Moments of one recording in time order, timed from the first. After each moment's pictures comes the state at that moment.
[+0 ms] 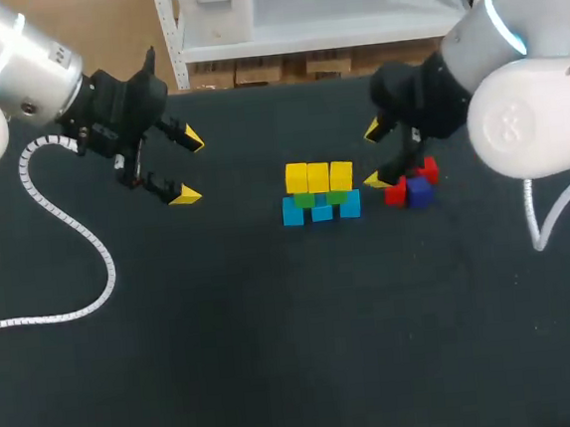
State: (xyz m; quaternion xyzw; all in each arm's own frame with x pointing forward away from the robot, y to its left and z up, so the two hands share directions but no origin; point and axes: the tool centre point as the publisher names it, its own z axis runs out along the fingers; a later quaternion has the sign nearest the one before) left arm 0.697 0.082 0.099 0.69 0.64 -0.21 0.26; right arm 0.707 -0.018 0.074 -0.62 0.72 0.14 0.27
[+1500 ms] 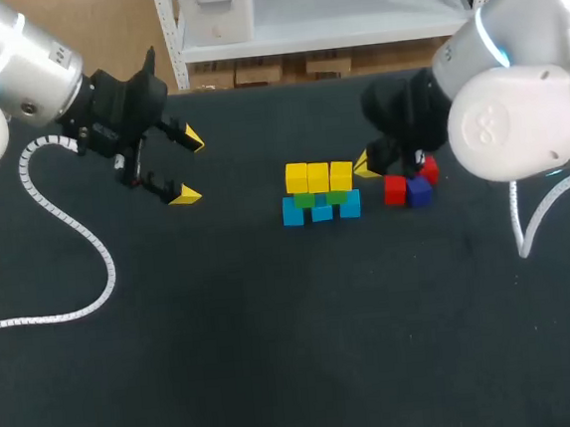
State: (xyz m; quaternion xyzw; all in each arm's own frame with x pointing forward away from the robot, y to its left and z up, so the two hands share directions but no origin) left arm 0.697 0.082 0.099 0.69 0.64 -0.21 0.26; right arm 0.710 0.000 0.049 -0.64 0.70 0.16 0.27
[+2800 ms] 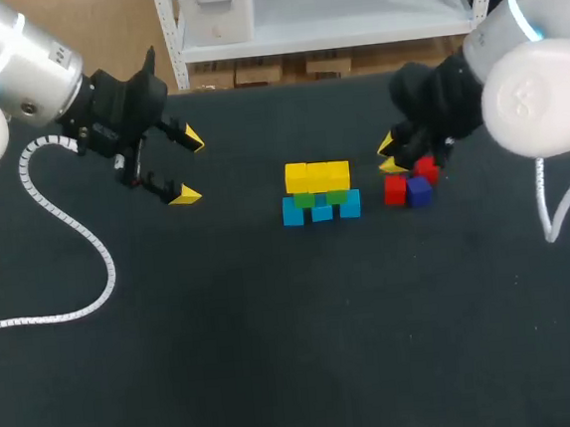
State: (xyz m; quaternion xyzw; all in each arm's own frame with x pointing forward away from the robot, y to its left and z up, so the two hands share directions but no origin) left arm 0.697 0.082 0.099 0.69 0.64 -0.21 0.26; right arm 0.704 -0.040 0.065 -0.66 0.68 0.15 0.27
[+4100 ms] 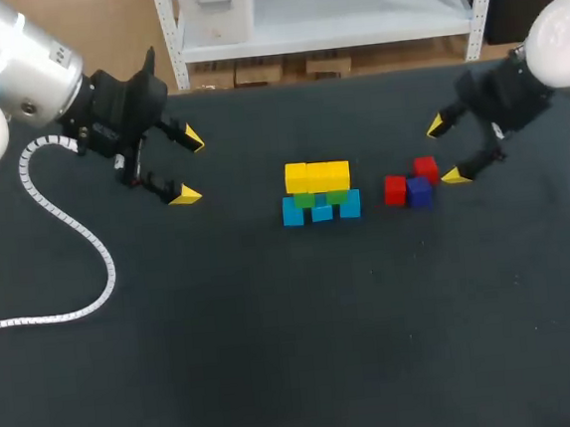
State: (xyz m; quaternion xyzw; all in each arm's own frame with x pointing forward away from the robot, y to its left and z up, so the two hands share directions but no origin) left arm 0.697 0.082 0.099 0.69 0.64 -0.21 0.26; right arm 0.773 -0.130 0.000 -0.68 0.65 0.18 0.27
